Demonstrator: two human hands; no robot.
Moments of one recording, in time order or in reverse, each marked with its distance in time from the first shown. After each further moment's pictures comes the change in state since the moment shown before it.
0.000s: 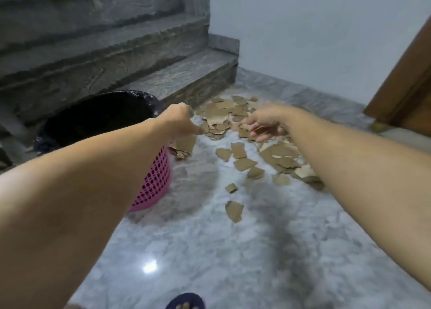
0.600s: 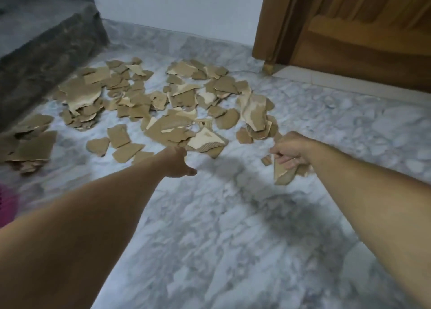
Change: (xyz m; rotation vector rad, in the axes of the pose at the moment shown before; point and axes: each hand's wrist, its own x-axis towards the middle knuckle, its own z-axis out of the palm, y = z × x) left_hand 0.058 0.241 0.292 0.203 -0.507 0.251; right_hand -0.033 0.377 -0.207 0.115 0.308 0.565
